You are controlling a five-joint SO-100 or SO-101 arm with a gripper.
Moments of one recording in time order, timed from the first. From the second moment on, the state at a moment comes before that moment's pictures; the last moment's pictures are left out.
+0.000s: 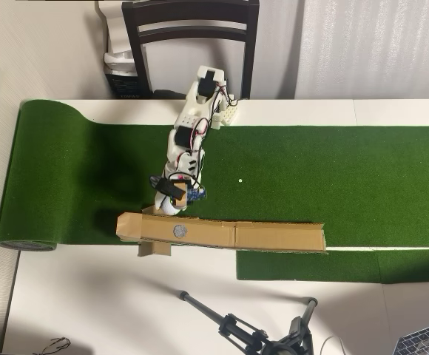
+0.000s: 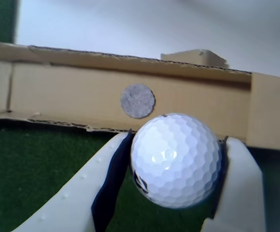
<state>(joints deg) 13.9 82.5 67.9 66.3 70.5</state>
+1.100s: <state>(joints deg) 10.8 73.2 59.0 63.5 73.8</state>
